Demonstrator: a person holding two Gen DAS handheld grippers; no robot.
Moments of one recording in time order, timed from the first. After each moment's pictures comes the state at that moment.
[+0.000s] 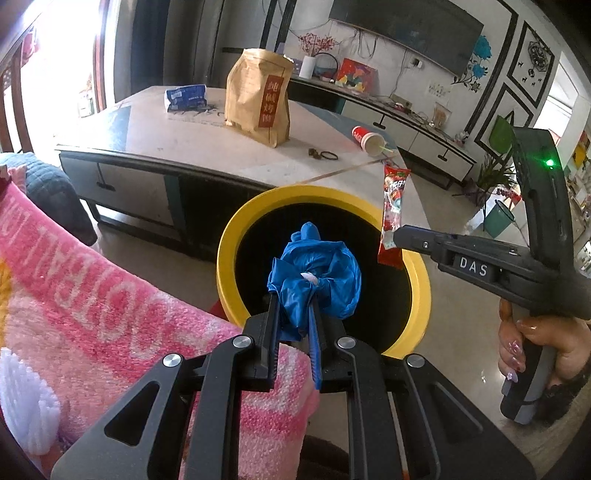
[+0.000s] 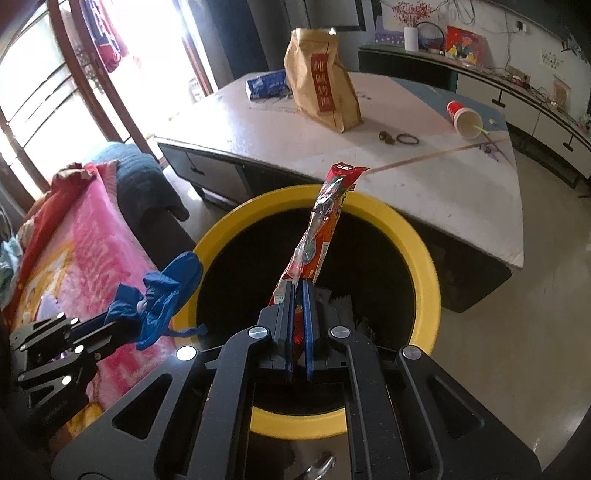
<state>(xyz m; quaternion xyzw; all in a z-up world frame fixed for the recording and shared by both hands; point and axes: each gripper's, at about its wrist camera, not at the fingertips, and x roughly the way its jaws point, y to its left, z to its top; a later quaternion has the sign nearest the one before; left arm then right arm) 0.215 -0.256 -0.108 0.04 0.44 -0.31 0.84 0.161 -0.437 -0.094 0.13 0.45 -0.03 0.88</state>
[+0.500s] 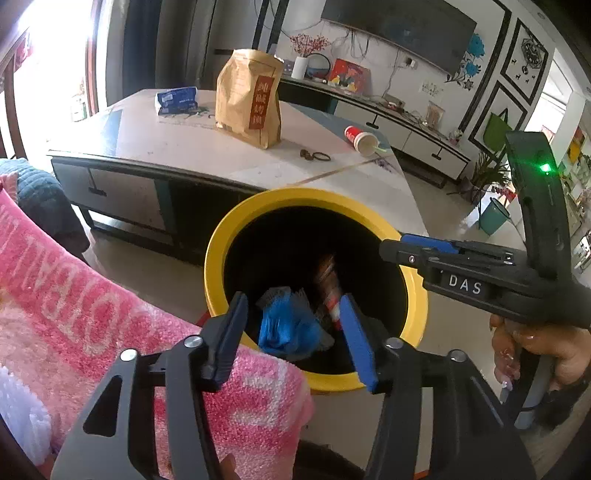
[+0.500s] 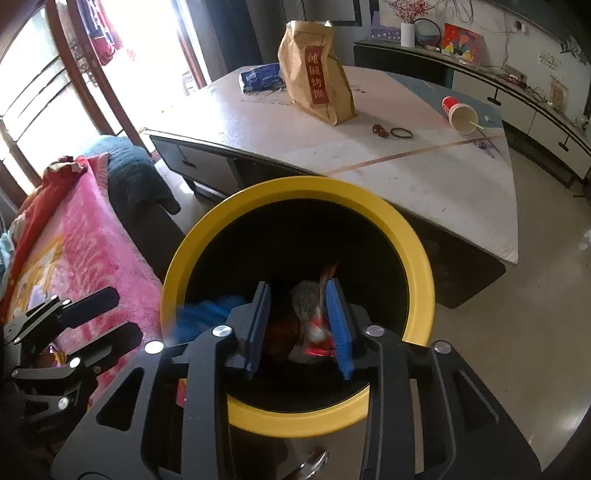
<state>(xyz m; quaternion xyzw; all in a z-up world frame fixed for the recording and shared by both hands) 0.217 -0.268 -0.109 0.04 0.43 -0.32 0.84 0.160 -0.438 -0.098 0.12 0.46 -0.04 0.88</state>
